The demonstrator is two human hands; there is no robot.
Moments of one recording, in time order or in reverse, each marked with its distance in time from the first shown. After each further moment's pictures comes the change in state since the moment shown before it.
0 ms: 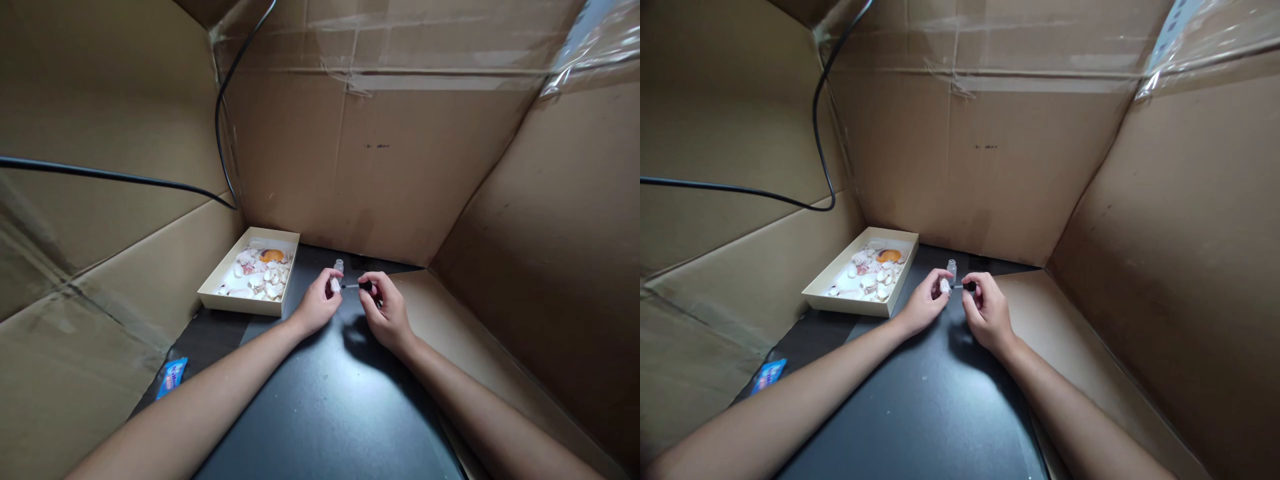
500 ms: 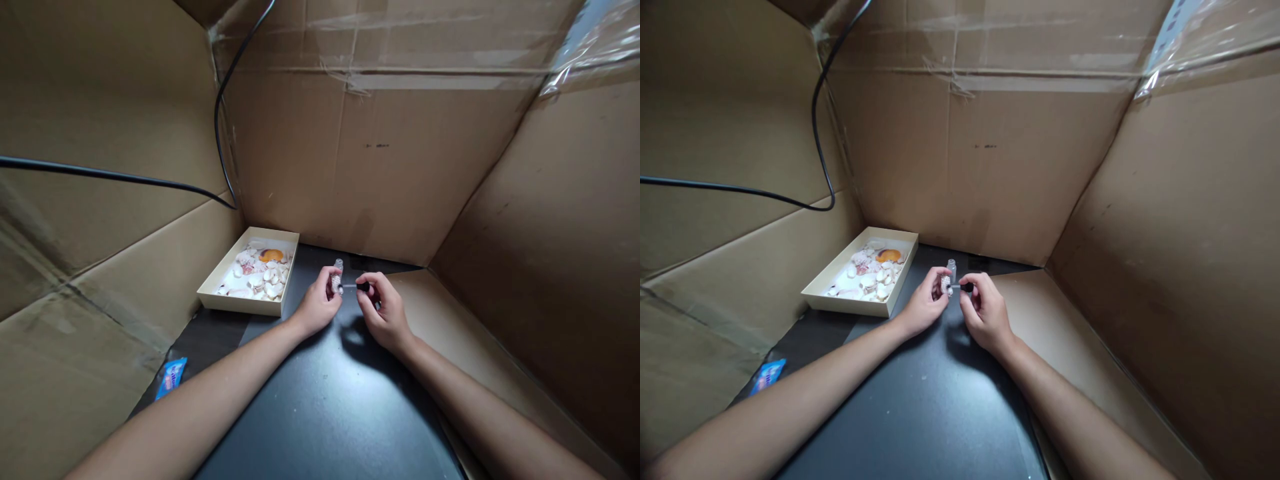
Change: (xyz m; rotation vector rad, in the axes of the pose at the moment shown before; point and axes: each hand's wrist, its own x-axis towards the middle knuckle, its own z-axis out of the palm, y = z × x) left_hand -0.002 -0.002 0.002 0.021 0.001 0.034; right_hand 0.000 -0.001 0.000 0.001 -0.015 -0.020
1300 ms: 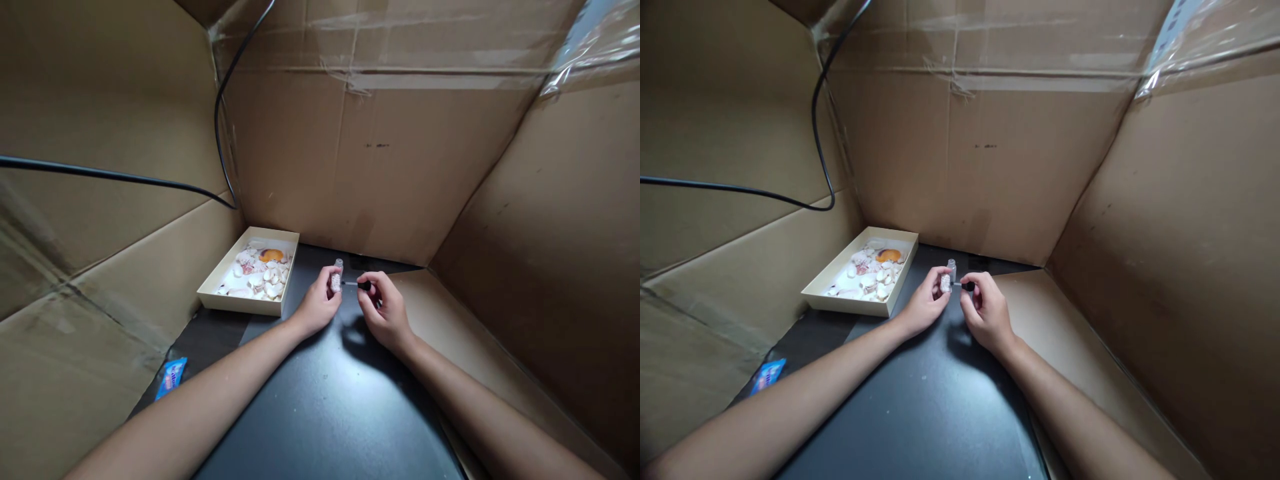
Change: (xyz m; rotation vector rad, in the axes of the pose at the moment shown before) left_hand 0.001 0.002 0.000 -0.011 -0.010 -0.018; right_hand 0.000 0.000 0.001 0.009 0.020 -0.002
